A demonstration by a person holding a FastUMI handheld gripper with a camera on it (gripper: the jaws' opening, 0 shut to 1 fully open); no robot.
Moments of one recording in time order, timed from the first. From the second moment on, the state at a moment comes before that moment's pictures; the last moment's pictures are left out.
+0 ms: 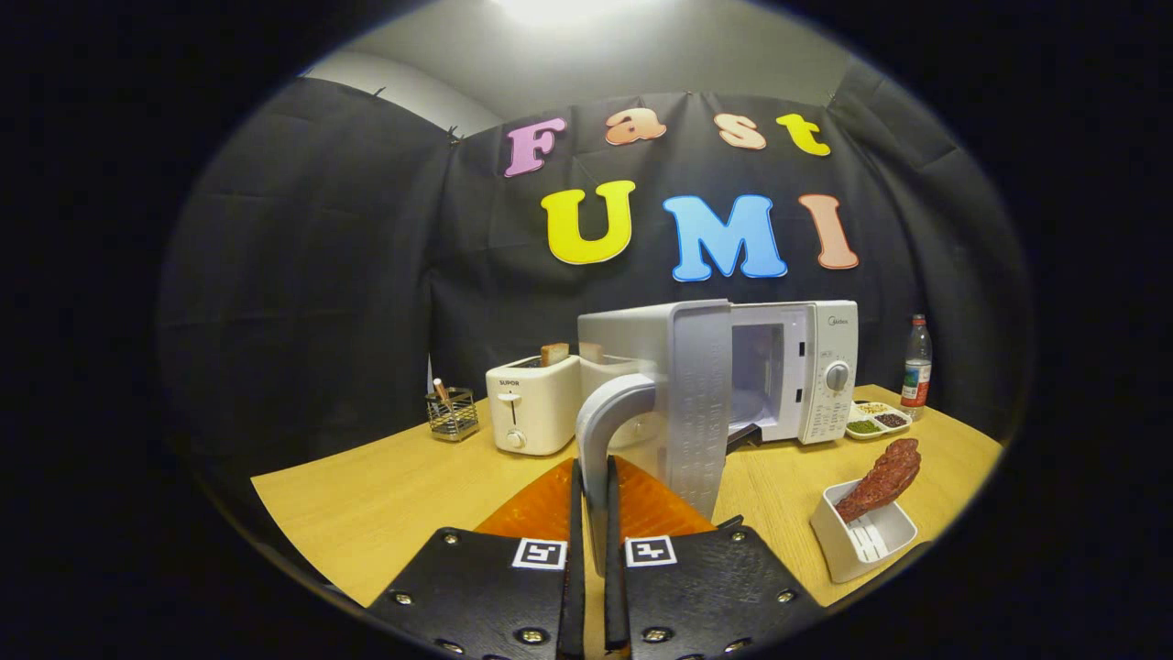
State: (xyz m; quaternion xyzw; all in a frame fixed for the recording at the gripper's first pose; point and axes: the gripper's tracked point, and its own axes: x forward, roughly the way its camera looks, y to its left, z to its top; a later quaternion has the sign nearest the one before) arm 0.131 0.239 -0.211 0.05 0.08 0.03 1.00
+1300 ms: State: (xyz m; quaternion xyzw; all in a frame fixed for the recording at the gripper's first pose) arm 0.055 0.269 -0.138 0.04 0.05 0.19 0.98
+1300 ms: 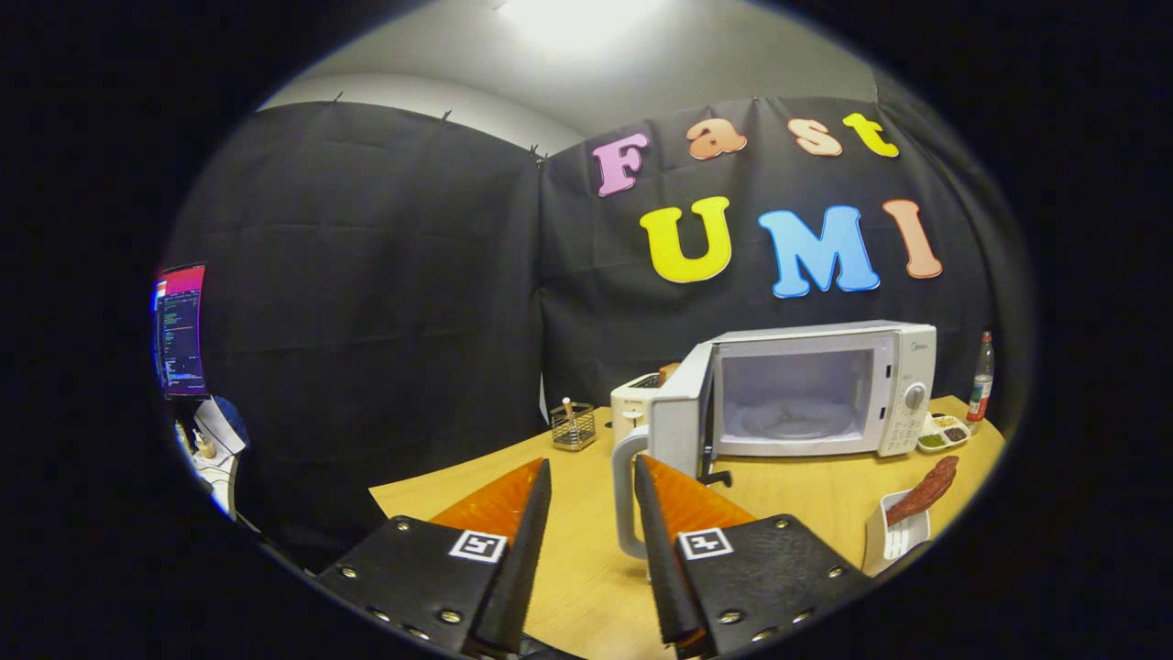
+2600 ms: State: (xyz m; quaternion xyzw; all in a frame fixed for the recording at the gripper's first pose) arm 0.123 -0.072 -0.243 0.16 0.11 -0.02 0.98
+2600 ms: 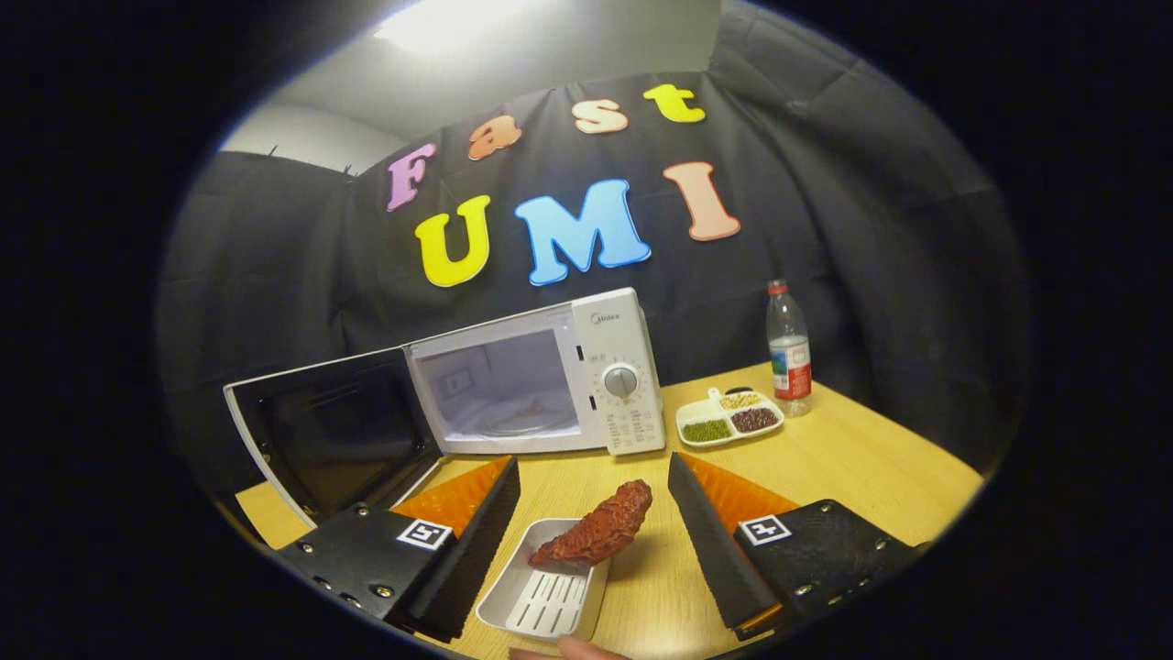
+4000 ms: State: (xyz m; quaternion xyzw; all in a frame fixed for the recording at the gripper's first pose) arm 0.158 -0.057 -0.268 0.36 0.17 0.03 0.92
